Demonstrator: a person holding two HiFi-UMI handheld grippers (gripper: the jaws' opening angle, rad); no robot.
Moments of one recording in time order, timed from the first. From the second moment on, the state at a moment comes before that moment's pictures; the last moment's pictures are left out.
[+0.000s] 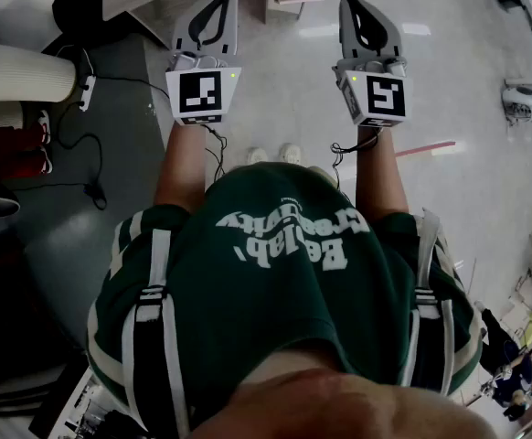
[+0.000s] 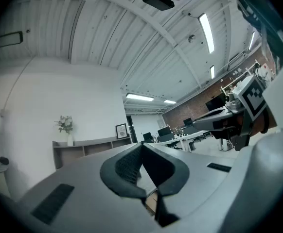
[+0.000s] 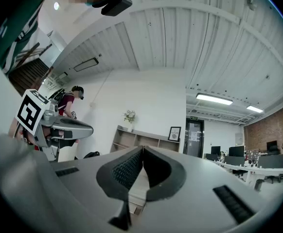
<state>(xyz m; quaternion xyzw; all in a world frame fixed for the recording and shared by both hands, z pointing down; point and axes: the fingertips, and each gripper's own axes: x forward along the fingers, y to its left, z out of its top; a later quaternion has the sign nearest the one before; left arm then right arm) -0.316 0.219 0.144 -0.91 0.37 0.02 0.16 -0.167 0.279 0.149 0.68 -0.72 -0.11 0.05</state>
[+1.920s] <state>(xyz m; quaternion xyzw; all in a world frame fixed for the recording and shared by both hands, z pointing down) -0.299 0.135 0.184 -0.92 0.36 -0.01 0.14 -0.131 0.199 0.187 0.71 -0.70 -0.07 0.01</state>
